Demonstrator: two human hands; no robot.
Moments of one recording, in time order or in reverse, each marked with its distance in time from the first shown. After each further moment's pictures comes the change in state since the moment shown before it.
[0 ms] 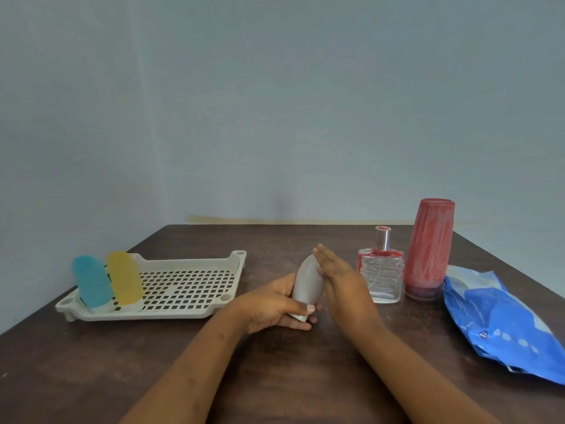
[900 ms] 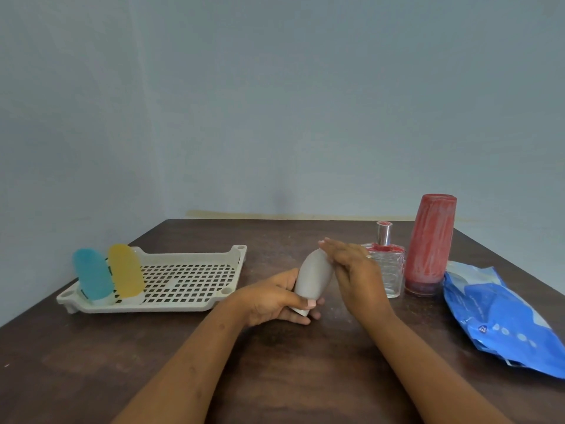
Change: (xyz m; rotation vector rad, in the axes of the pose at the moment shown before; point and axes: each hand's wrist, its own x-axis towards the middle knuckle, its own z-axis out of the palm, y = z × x) left_hand -0.001 0.004 0.000 0.080 -0.043 -0.004; right_hand 0.004 0.014 -0.011 0.057 0.171 -0.061
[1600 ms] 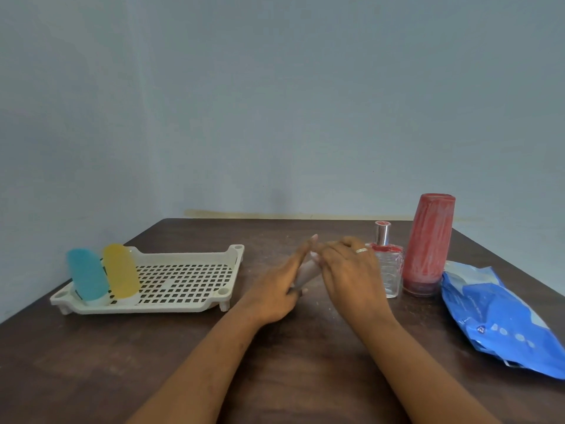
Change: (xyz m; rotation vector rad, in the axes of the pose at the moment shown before) left_hand 0.008 -0.004 0.005 0.927 0.409 0.361; right_hand 0.002 -0.018 -0.001 -0.533 0.088 -0.189
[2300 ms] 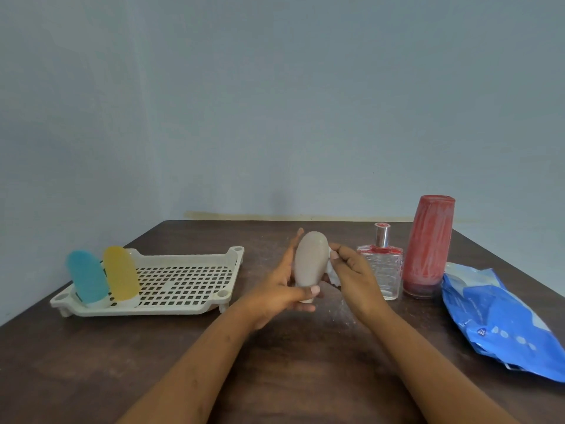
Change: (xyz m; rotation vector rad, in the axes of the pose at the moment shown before) left_hand 0.000 0.010 0.001 -0.903 -0.115 -0.162; right_hand -0.001 0.004 0.006 1.287 -0.200 0.658
